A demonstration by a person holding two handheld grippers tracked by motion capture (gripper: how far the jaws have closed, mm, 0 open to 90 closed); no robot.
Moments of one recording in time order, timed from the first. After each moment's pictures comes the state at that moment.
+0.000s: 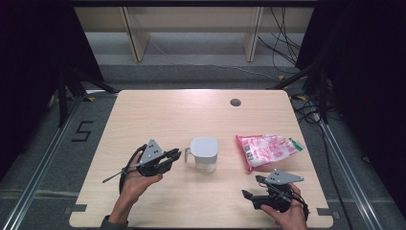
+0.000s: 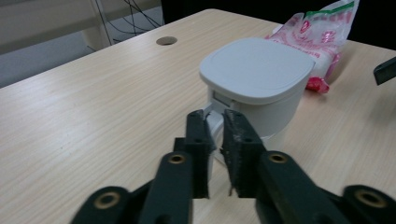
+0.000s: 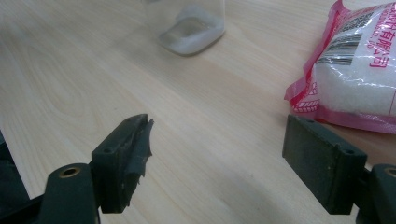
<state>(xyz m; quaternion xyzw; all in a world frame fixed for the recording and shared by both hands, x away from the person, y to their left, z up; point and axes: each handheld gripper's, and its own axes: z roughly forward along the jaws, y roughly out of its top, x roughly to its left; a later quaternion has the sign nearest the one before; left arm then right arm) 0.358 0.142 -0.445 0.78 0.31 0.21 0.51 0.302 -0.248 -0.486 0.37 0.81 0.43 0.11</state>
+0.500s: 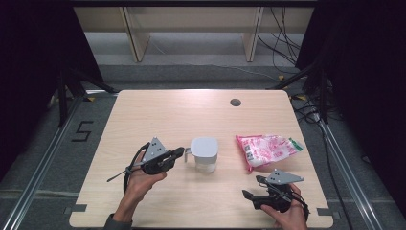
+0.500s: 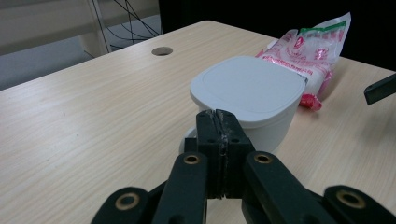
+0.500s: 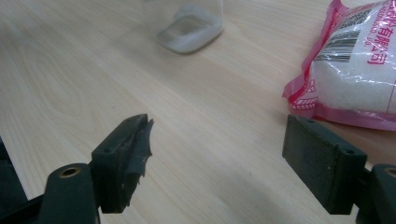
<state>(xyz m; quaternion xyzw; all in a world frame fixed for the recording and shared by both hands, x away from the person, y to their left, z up) 0.363 0.132 -0.443 0.76 0.32 0.20 0.53 0.301 -0.248 -0.487 0.38 0.81 0.43 0.11</state>
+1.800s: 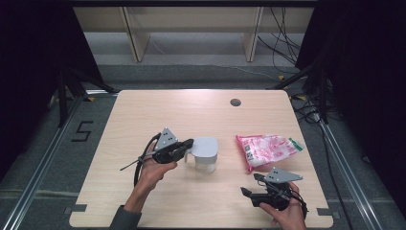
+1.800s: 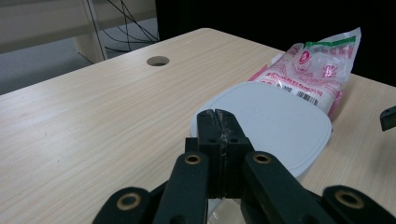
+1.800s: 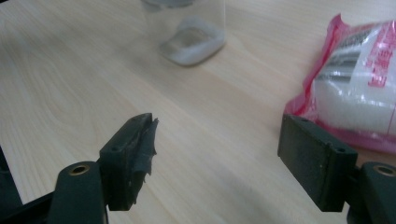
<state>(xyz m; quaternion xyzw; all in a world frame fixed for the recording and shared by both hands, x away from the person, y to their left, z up) 0.394 0.108 -0.443 0.76 0.32 0.20 0.53 0.304 -0.242 -0.483 0.37 0.81 0.44 0.13</state>
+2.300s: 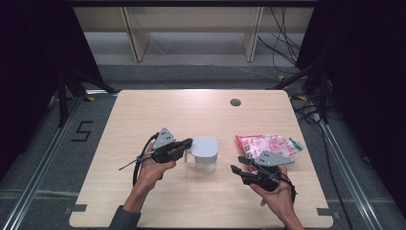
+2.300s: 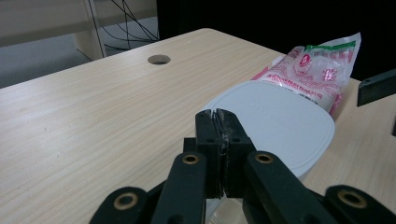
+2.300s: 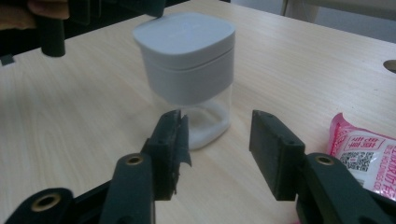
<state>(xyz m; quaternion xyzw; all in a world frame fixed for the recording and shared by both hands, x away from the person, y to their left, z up) 0.396 0.112 -0.444 0.76 0.33 0.18 0.54 0.342 -0.214 -0.454 0.32 0.79 0.49 0.16</state>
